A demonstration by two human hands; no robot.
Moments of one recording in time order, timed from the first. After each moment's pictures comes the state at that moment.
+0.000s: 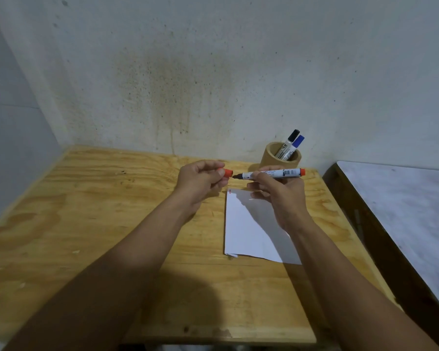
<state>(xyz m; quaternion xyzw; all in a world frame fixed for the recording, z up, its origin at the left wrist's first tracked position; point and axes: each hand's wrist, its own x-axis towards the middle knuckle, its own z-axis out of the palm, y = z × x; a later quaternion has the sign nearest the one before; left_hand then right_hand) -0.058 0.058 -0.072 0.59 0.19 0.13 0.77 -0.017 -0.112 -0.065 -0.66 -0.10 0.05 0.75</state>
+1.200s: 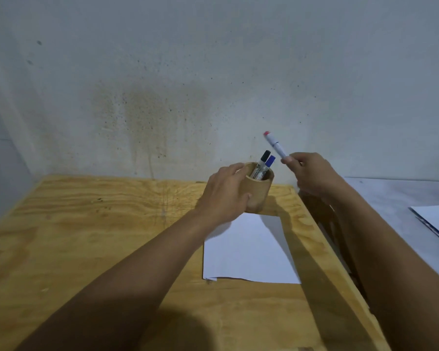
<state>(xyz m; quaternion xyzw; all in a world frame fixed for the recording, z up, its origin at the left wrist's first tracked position) -0.015 -0.008 -0.050 0.94 -0.06 0.21 0.28 0.050 -0.190 0.018 -0.94 -0.14 -0.05 0.32</state>
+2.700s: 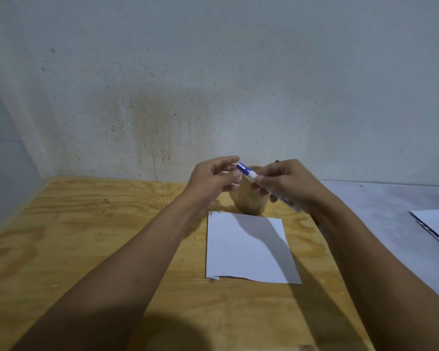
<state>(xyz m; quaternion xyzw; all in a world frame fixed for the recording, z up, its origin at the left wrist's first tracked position) -0.040 0.019 -0.015 0.68 0.01 0.13 0.72 0.003 -0.161 0.024 -0.83 -0.24 0.10 0.49</state>
